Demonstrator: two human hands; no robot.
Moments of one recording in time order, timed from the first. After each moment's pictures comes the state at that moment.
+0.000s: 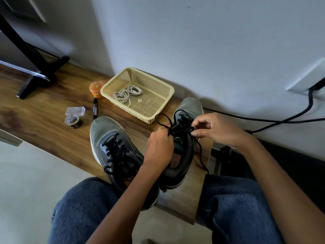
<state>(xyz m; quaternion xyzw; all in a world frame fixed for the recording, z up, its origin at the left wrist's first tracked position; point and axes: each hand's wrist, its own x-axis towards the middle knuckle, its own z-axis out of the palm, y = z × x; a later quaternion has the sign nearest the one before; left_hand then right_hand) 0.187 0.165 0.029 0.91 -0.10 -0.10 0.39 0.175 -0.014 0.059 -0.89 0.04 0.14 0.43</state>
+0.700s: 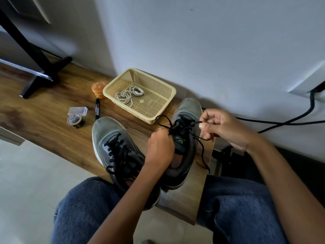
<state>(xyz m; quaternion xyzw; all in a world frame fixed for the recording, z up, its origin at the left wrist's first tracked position) 0.189 0.167 0.026 0.91 -0.07 -0.11 0.39 0.168 -0.016 0.071 -0.80 0.07 0.13 0.58</state>
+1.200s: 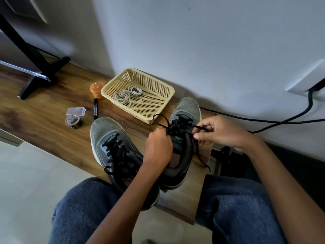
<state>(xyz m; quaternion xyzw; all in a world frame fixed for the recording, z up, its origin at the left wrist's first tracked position) 0.190 0.167 0.029 0.91 -0.06 -0.12 0.39 0.166 -0.017 0.065 -0.85 0.08 0.19 0.49</state>
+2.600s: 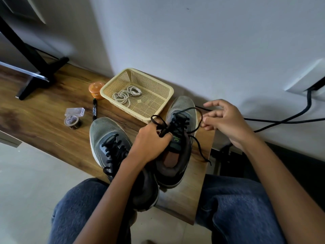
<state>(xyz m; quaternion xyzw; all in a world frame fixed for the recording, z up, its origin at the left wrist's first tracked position) 0.209 0.191 0.040 0.89 -0.10 -0.17 0.40 0.171 -0.015 0.070 -0.78 0.22 0.00 0.59</state>
